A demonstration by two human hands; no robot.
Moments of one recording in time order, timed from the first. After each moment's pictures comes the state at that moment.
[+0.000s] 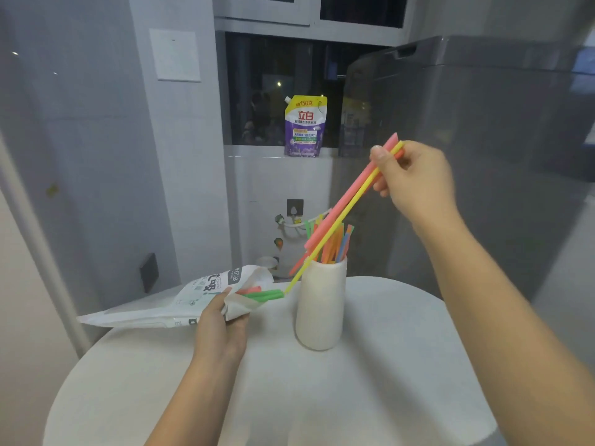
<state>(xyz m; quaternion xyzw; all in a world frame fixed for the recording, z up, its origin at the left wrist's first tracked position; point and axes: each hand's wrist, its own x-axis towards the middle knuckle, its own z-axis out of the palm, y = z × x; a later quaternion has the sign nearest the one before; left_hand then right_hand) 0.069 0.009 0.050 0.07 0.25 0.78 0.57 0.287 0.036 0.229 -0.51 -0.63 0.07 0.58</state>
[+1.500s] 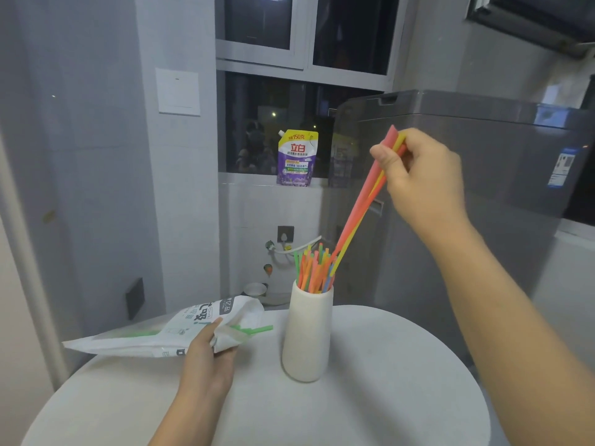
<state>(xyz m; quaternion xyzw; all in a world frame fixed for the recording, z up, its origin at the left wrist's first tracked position) 0.072 0.002 0.055 0.08 0.27 0.75 0.59 0.295 0.004 0.279 -0.44 -0.68 -0.11 0.57</state>
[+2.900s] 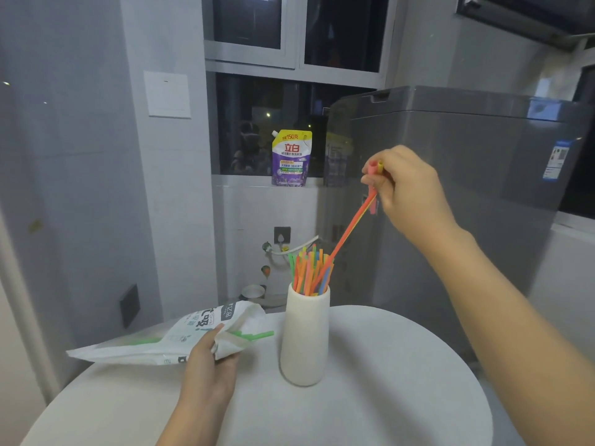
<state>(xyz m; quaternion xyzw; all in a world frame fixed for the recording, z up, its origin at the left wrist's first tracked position) 0.079 0.005 0.054 0.09 0.27 0.75 0.60 0.313 0.031 0.263 -0.42 -0.75 -0.17 0.47</state>
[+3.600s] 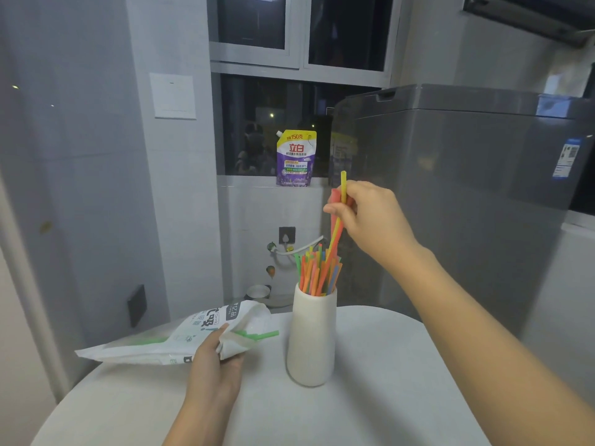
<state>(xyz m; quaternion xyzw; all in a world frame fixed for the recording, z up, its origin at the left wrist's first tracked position) 0.073 0.009 0.051 0.08 0.28 0.75 0.60 0.274 0.045 0.236 -0.46 -0.77 -0.12 0.42</state>
